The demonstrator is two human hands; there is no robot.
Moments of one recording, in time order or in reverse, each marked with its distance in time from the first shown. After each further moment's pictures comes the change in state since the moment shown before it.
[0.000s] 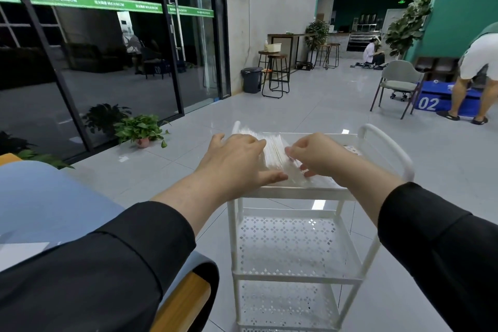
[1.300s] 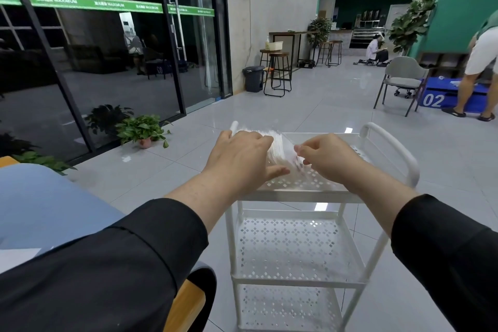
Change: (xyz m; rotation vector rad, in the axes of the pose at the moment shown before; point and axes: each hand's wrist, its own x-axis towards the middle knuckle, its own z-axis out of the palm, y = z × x) left_hand 0.019 0.012 0.008 0.039 0.065 0.007; right_hand 0.002 0.025 -0.008 -0.010 0.122 -0.123
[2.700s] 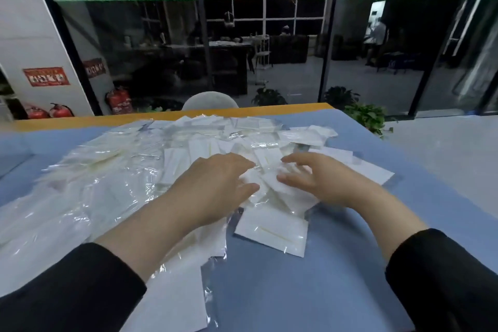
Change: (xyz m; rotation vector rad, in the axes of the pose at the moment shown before) left_hand -0.531 -0.196 -0.130 0.015 -0.147 -1.003; right_hand -0.245 -0.341 0.328 -0.147 -0.837 -0.877
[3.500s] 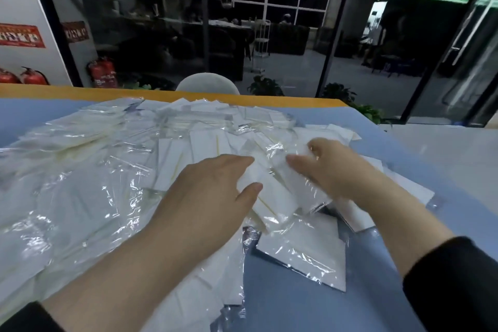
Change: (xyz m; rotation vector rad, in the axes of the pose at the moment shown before) left_hand 0.008 -0.040 0.027 -0.266 0.184 -0.104; right_hand 0.065 -0.030 0.013 0.073 0.133 0.258
